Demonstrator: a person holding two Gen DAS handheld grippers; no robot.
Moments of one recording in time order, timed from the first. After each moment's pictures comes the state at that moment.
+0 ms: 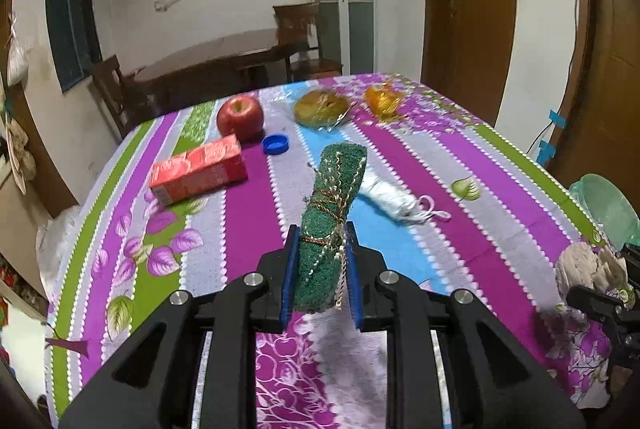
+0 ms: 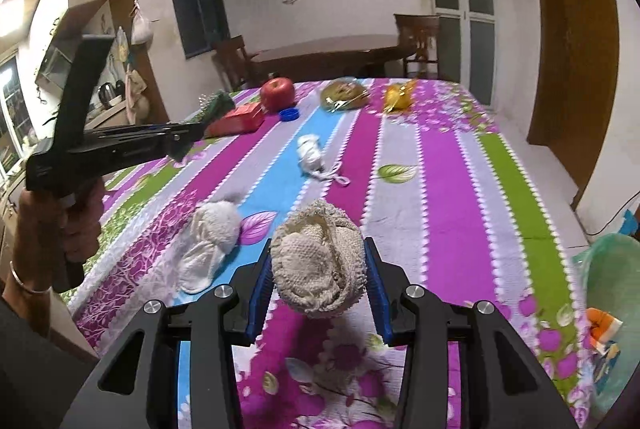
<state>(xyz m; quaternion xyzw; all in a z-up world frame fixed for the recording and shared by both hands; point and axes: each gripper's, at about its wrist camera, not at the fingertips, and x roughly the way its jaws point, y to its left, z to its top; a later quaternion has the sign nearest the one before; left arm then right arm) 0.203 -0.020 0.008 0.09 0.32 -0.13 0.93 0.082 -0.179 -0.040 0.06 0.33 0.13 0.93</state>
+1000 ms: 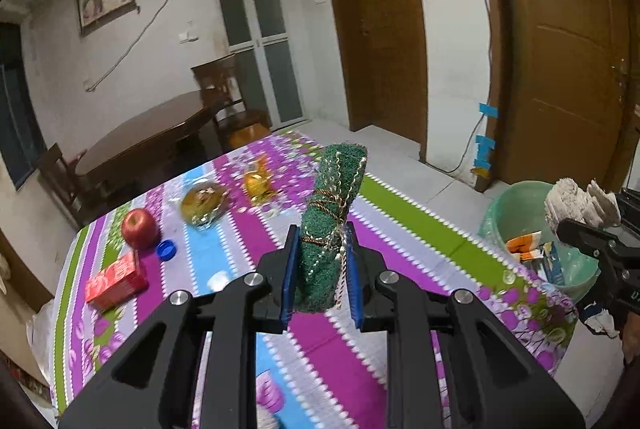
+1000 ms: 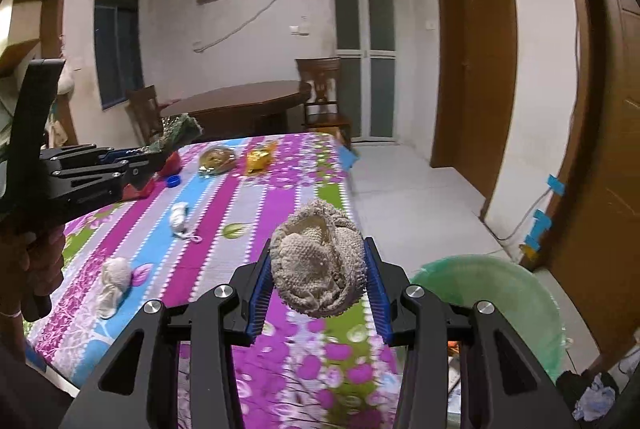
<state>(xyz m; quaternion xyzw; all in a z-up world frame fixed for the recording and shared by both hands) 0.171 -0.177 0.061 0.16 0.25 -0.25 0.92 0.022 -0.314 0.025 0.06 0.26 -0.05 0.96</state>
